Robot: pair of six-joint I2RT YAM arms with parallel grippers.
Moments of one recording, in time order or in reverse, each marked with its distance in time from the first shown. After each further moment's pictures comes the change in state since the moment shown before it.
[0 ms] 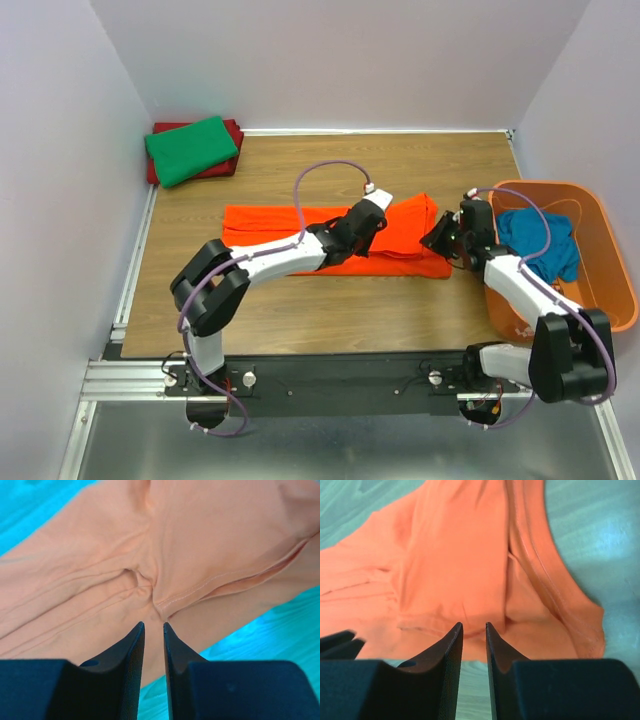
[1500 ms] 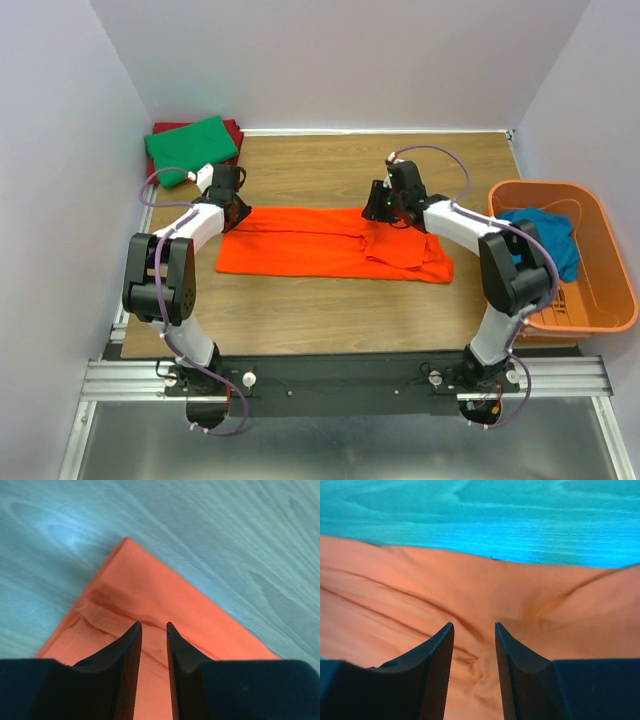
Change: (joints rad) left arm 0.811 -0.135 -0.208 -0.040 0.069 -0.543; right arm 0.285 0.539 0.520 0.026 0.042 -0.108
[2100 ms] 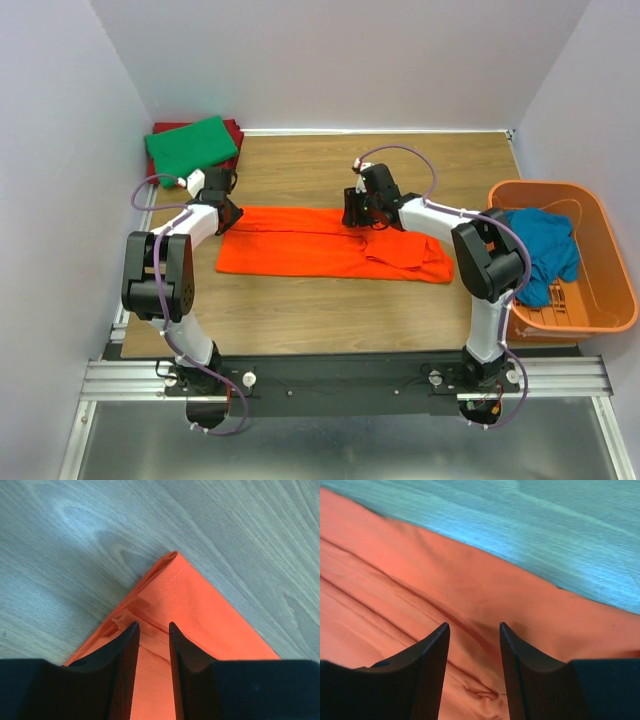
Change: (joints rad) left arm 0.058 0.018 -0.025 -0.011 -0.030 -0.030; right arm 0.109 0.224 0.164 -0.010 -0.015 -0.195
